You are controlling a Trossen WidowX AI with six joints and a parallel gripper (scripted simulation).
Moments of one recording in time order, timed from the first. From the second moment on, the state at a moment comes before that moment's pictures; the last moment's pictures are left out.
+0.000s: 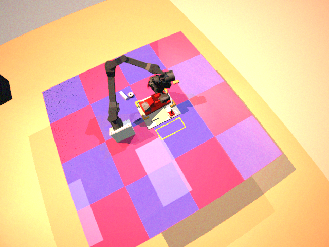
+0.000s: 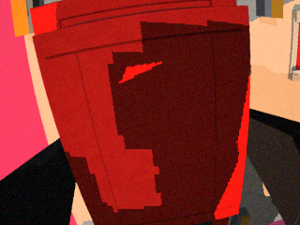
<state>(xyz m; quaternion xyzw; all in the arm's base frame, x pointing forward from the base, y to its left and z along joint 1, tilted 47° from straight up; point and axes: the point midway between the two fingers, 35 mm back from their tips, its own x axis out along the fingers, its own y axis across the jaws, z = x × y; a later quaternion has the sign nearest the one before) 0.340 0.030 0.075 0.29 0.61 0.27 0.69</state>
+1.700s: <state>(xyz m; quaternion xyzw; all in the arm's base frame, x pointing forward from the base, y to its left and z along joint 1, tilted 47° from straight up) 0.341 0.037 0.068 0.29 0.61 0.26 0.68</state>
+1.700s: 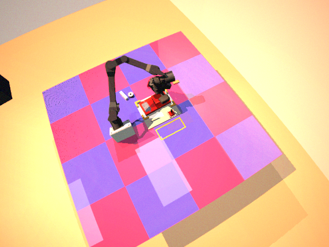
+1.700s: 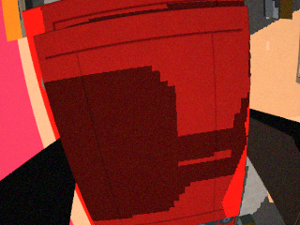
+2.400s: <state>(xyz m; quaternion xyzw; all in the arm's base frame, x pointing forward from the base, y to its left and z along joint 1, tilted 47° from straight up) 0.341 0.033 0.071 0.29 0.61 0.26 0.68</state>
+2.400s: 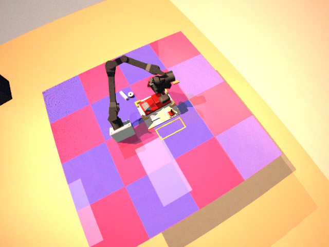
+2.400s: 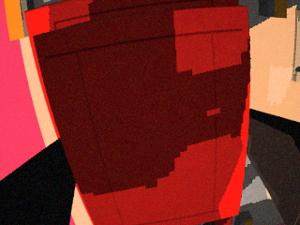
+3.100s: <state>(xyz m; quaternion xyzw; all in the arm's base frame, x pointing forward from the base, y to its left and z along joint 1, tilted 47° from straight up) 0.342 0.036 0.068 0.29 0.61 0.27 0.69</state>
